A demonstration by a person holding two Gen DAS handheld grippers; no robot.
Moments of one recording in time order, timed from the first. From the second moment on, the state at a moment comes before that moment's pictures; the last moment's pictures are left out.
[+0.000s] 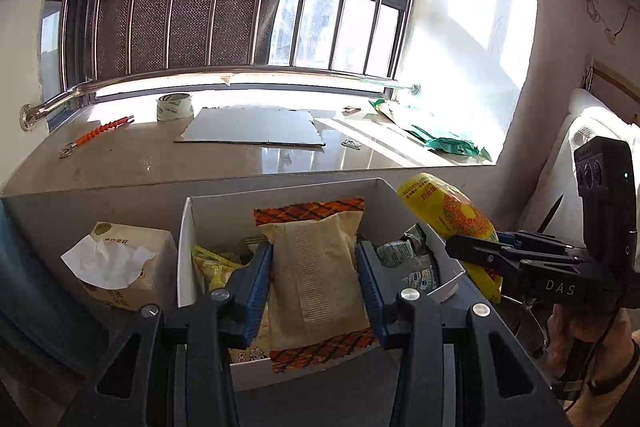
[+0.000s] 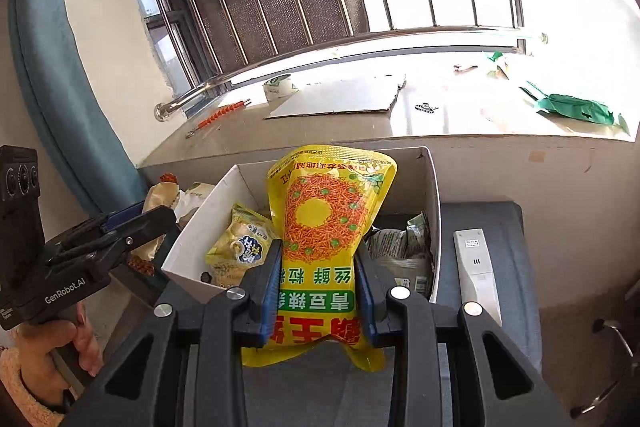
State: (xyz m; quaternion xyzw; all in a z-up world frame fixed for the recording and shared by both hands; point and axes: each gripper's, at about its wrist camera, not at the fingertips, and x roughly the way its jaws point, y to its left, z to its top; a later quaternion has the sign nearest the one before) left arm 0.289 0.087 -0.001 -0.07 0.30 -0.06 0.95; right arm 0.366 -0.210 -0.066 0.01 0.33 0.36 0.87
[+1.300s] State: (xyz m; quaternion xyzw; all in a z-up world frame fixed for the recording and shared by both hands) left arm 0.116 0.057 0.027 -0.02 0.24 0.04 0.97; right arm 0.225 -0.261 -0.048 -0.06 0.24 0.33 0.91
